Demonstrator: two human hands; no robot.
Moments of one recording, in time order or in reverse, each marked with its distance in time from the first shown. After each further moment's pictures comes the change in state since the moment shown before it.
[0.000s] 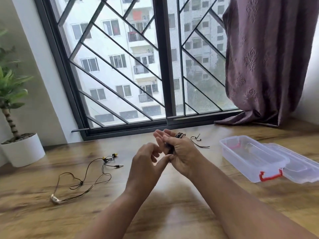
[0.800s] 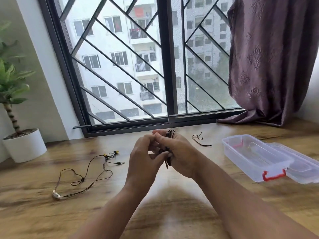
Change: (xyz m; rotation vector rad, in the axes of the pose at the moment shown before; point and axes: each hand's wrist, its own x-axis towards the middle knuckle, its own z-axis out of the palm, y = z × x) left_hand 0.002 0.004 -0.008 -0.282 0.045 -0.028; right_hand -0.011 0.000 0.007 -0.574 -0.322 0.046
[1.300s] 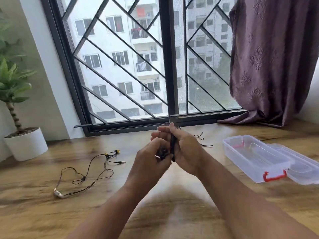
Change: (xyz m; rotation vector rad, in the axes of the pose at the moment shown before) left_hand 0.001 0.001 0.000 0.149 -0.171 0.109; right_hand 0.002 -0.004 -0.011 0.108 0.159 0.025
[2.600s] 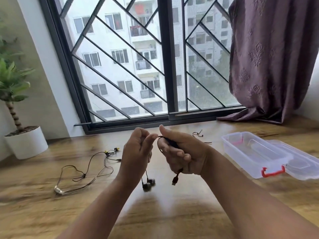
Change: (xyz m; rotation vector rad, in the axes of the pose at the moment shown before) left_hand 0.008 -0.006 -0.017 -0.313 0.147 -0.128; right_hand -0.025 -0.026 0.008 -0.030 -0.567 0.409
